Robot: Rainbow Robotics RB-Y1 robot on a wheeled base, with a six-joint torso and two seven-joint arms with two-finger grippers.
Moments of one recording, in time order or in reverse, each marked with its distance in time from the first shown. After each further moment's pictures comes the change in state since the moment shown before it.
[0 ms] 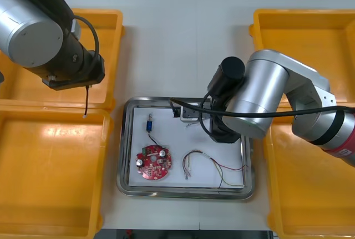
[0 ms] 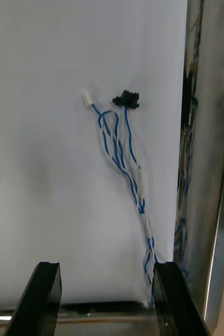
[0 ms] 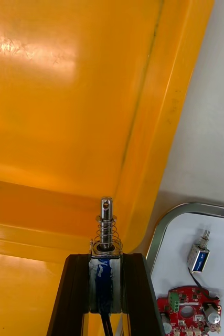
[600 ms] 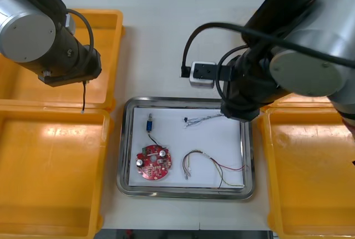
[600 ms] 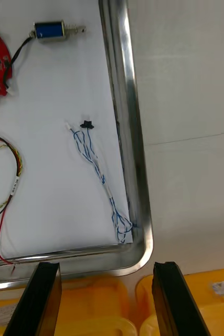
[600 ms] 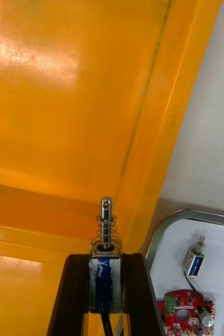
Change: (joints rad) right arm 0.001 0.068 -0.393 -0.212 -0.170 0.298 -0.001; left arm 0.000 0.000 0.030 -0.005 0.000 0.003 0.000
